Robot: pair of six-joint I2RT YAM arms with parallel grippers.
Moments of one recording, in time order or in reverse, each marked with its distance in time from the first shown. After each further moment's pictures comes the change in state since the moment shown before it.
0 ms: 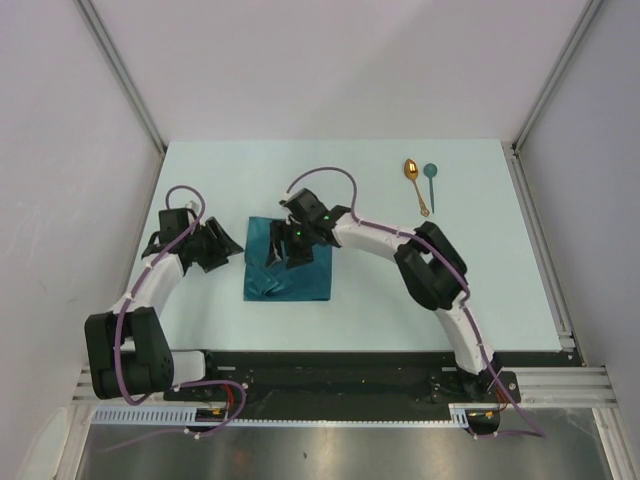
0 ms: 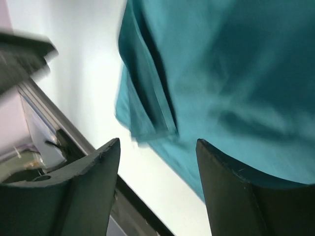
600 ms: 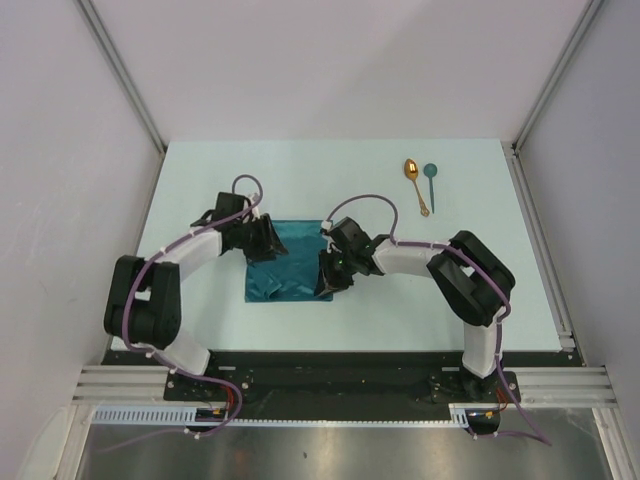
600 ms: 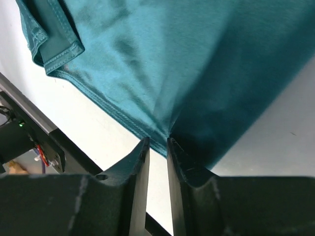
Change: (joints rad) left arm -0.315 0.259 0.138 0.062 0.094 -0.003; right arm -0.052 -0.334 -0.638 0.188 0.000 -0.067
